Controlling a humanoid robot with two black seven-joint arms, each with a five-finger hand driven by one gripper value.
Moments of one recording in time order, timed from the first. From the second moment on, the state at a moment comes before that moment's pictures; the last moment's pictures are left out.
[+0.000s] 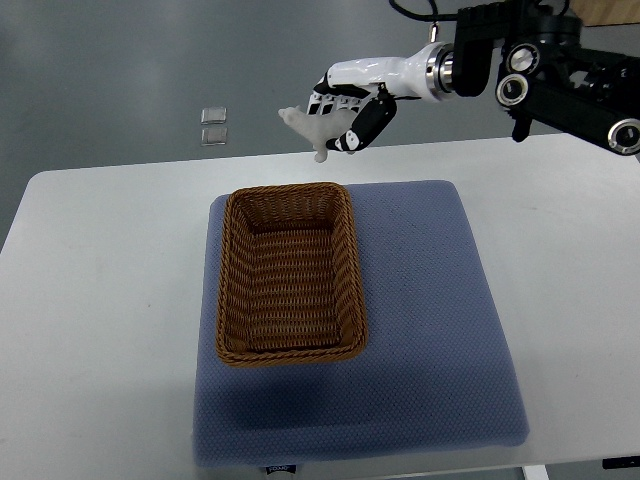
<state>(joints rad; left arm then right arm) -0.03 0.00 -0.18 -0.18 0.04 -0.03 0.15 1.40 -0.36 0.20 1.10 -1.02 0.37 -0.11</state>
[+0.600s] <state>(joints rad) -0.03 0.00 -0.18 -0.18 0.04 -0.02 0.15 1.17 -0.03 0.16 0.96 -1.07 0.21 -0.10</state>
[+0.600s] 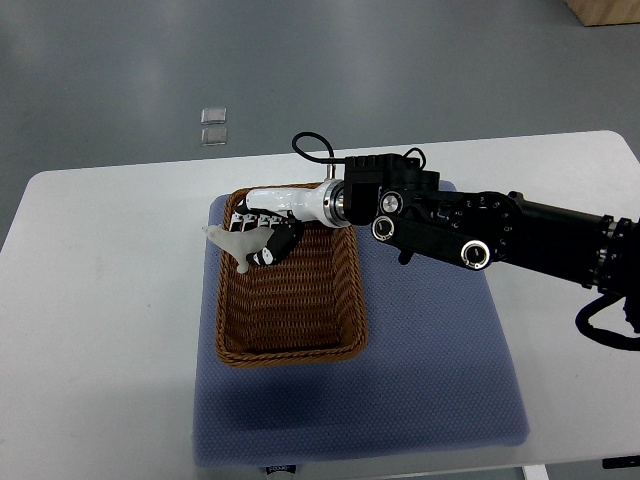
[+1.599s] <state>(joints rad) -0.03 0.00 -0.17 -0.18 0.04 -0.02 0.15 1.10 -0.03 0.09 0.92 -1.20 0.13 -0.06</state>
